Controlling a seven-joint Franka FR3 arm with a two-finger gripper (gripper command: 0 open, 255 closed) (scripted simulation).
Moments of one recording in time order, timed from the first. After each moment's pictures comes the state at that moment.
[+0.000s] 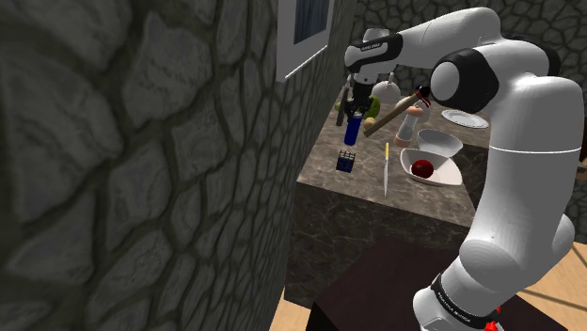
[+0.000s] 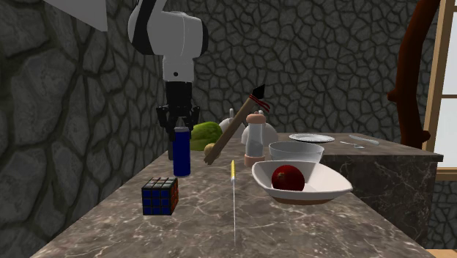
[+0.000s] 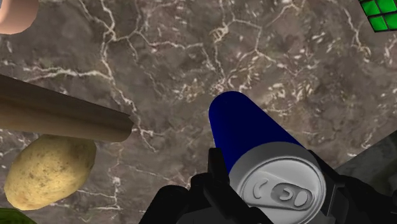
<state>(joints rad) -0.23 0.43 -0.30 -1.51 0.14 1.91 -0.39</state>
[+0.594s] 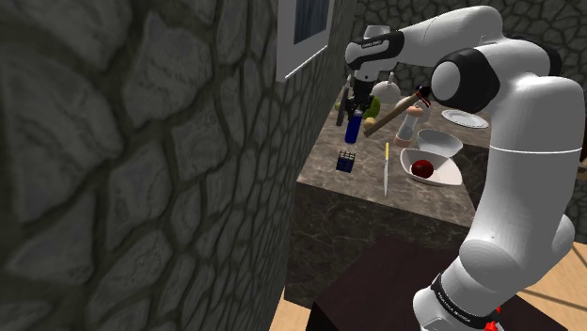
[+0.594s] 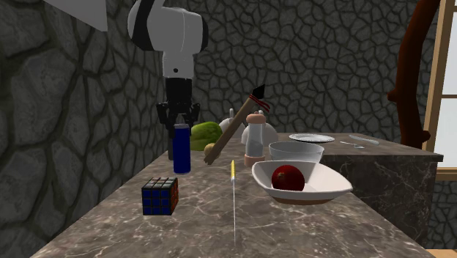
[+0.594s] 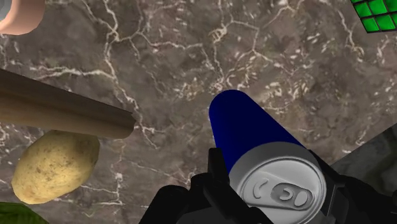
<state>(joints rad) -0.23 0.43 -0.30 -1.49 0.14 1.89 -0.39</state>
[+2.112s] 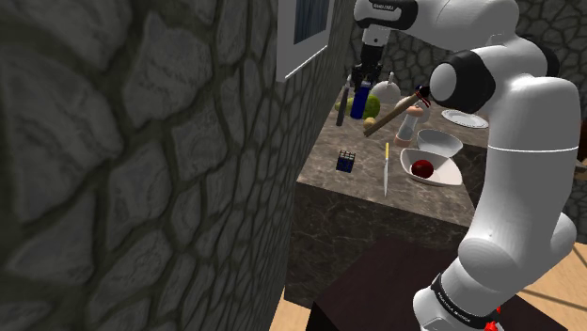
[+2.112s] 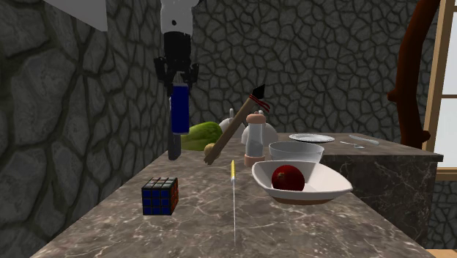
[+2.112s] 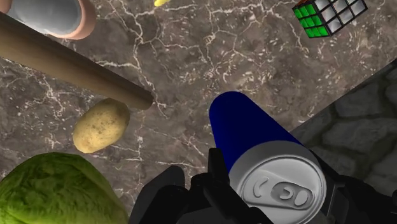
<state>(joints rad) -0.26 0.45 -0.31 -1.14 0.14 1.57 -0.38</state>
